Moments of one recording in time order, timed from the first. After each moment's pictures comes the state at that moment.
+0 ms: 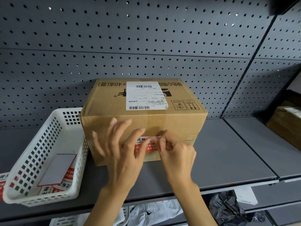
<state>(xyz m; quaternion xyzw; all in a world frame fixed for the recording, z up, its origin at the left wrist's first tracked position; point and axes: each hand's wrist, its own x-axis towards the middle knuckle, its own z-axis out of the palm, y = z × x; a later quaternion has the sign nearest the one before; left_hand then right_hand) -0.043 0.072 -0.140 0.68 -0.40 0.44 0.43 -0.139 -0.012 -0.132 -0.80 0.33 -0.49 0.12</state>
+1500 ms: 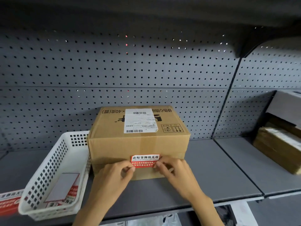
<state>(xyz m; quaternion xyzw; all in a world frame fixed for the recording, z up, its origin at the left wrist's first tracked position) -0.036 0.115 -0.109 0.84 -0.44 0.00 0.32 -0.187 -0.045 -0.120 -0.89 0.25 -0.24 0.29</state>
